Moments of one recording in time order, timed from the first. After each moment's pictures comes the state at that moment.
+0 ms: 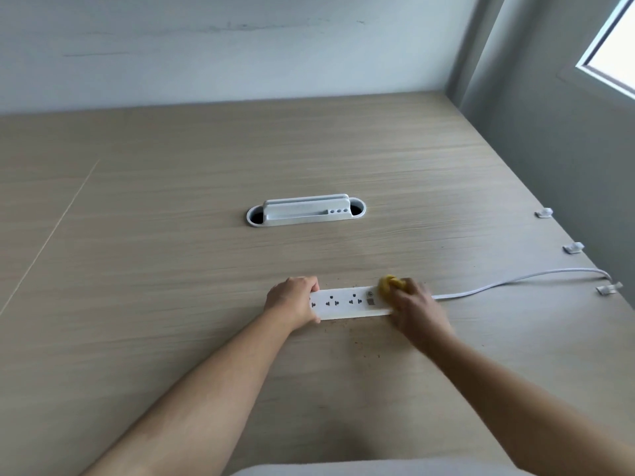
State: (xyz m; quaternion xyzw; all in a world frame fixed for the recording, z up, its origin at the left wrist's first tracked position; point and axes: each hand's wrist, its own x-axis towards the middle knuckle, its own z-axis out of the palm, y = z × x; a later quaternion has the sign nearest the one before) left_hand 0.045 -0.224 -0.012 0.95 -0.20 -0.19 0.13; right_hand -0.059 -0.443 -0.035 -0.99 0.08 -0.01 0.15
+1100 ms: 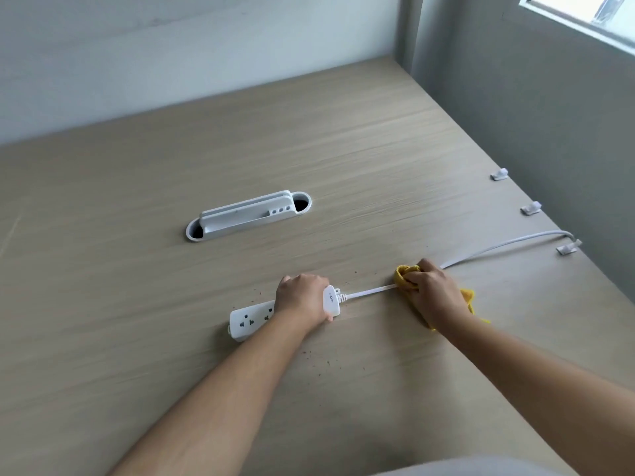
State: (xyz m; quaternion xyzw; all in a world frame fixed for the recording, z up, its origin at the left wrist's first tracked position) left_hand 0.025 -0.351 -0.016 0.95 -0.27 -0.17 -0.01; right_hand -0.084 -0.560 -0.044 -0.96 0.21 -0.02 0.20
